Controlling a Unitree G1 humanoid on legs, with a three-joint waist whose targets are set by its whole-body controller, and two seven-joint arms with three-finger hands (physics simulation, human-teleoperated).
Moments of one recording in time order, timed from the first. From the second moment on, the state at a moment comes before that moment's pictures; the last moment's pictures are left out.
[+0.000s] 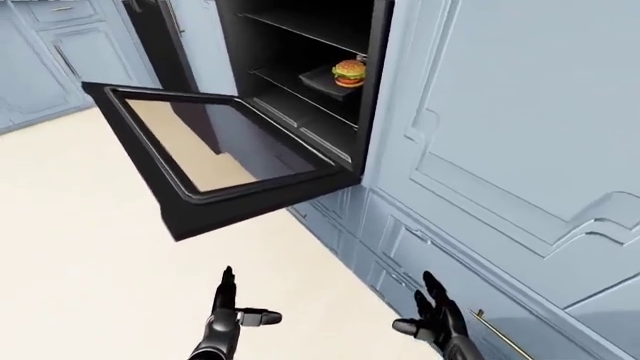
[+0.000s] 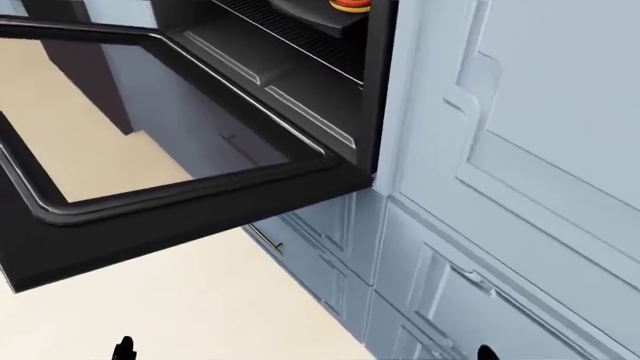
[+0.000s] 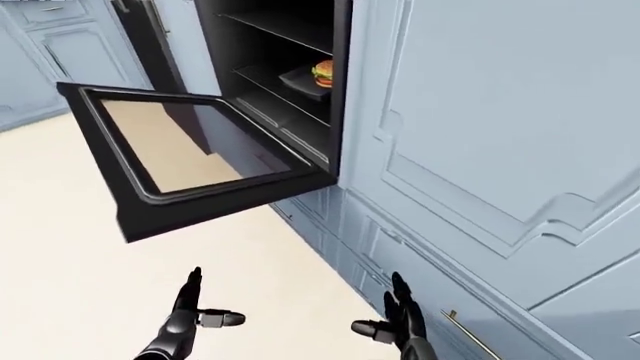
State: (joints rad) left arm -0.46 0.15 0.24 1.41 0.32 -0.19 0.19; right arm -0.27 -0.15 -0.25 1.38 0.29 -0.50 0.35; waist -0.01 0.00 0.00
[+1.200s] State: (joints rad) left arm -0.47 0.15 0.24 1.41 0.32 -0.19 0.20; right arm -0.03 -0.11 -0.46 1.41 0.29 -0.41 0.50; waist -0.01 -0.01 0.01
